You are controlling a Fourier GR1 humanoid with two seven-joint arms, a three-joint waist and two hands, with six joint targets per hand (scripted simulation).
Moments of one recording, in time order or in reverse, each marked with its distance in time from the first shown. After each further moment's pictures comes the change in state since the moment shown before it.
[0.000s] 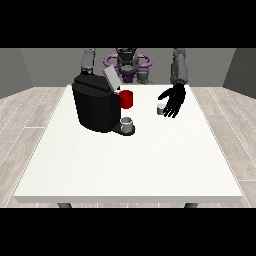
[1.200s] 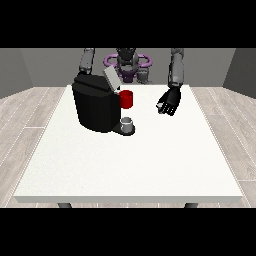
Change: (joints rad) left arm -0.106 -0.012 -0.118 0.263 -0.322 0.067 -0.061; right arm 0.004 -0.014 -0.006 0.097 0.015 -0.009 0.010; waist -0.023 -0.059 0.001
